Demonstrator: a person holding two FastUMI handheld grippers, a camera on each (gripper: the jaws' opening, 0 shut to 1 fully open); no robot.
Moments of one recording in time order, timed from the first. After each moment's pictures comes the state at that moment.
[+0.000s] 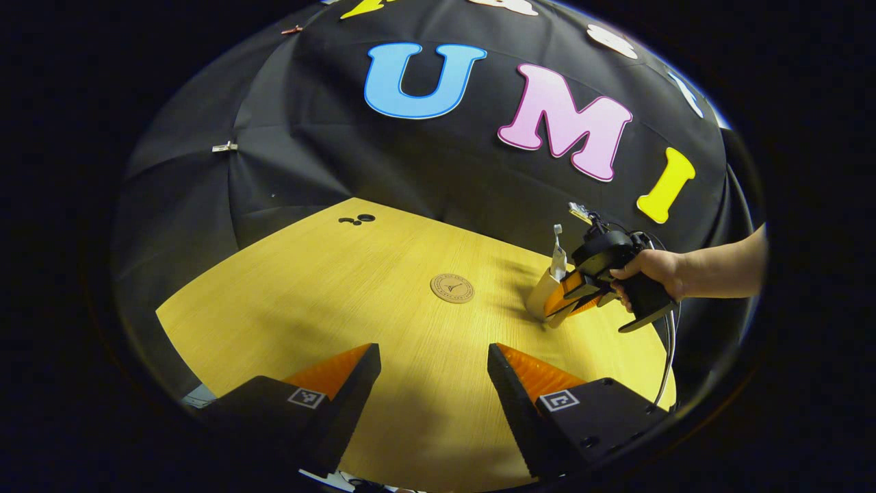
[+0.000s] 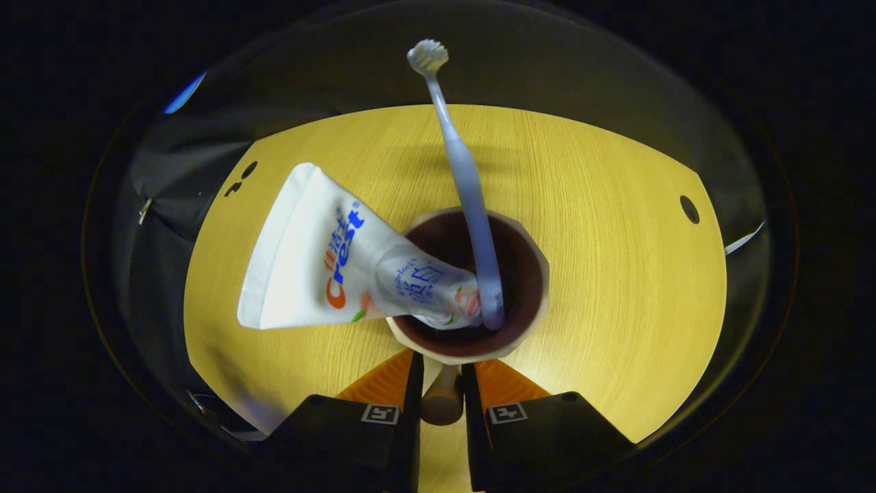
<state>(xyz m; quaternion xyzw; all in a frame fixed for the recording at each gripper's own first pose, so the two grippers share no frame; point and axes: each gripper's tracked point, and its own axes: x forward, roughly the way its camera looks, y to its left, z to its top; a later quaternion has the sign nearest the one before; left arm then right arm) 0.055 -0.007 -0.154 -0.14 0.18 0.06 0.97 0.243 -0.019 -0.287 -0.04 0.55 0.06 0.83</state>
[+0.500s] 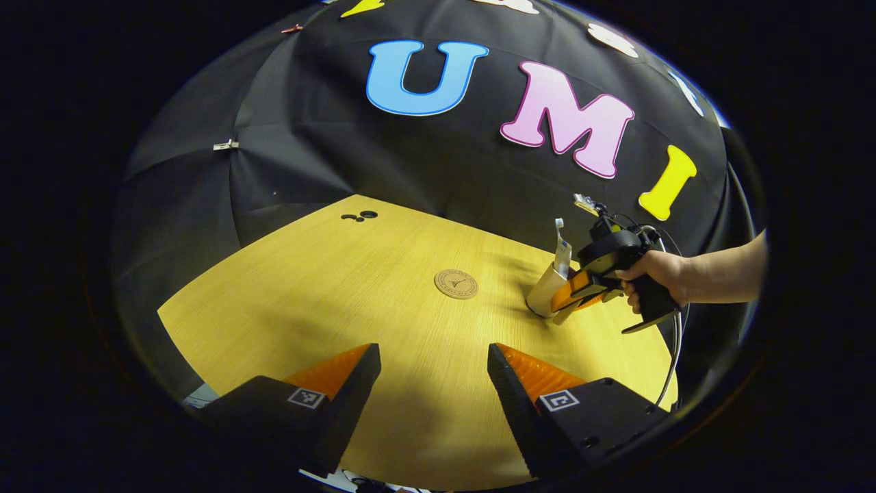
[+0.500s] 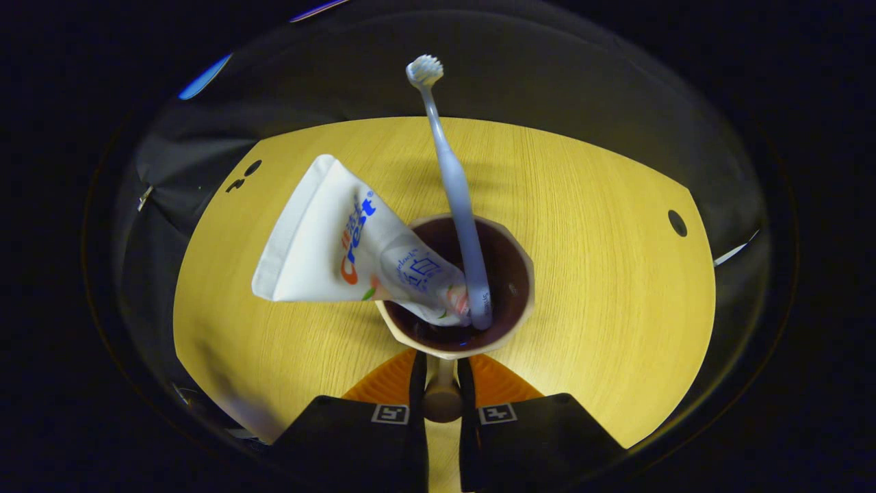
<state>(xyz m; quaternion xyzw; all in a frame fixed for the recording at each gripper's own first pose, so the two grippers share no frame) 0.050 -0.004 -0.159 -0.14 0.19 0.06 0.97 0.240 -0.017 -0.276 -0.07 0.52 0.06 0.85</state>
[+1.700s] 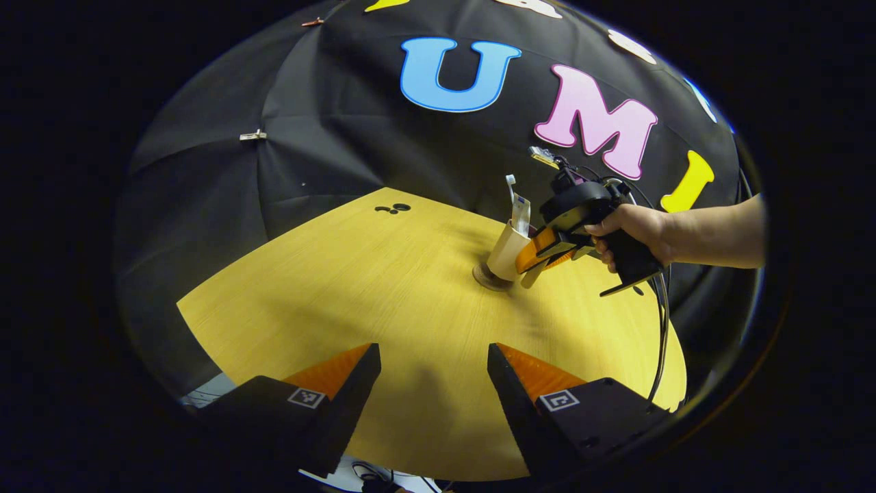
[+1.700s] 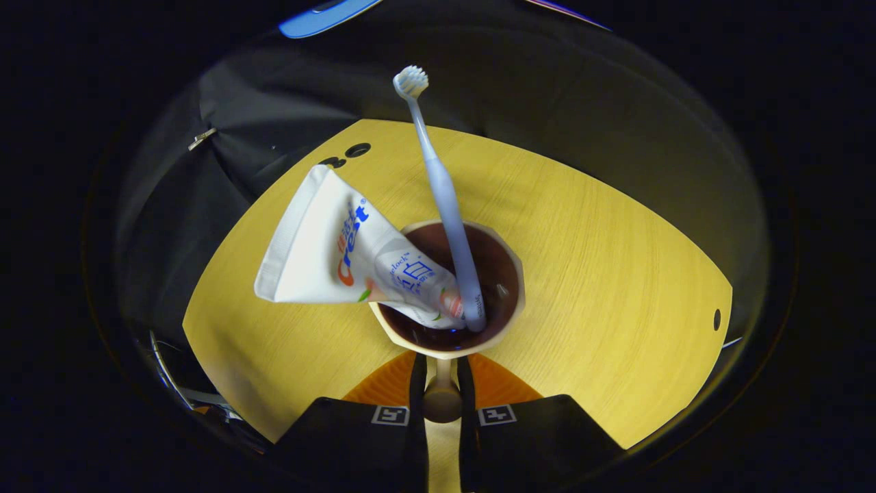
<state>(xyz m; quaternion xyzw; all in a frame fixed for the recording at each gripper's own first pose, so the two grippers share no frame) 0.024 0.052 -0.179 -0.15 0.21 0.11 0.96 0.254 0.145 -0.273 -0.14 0.50 0.20 0.83</state>
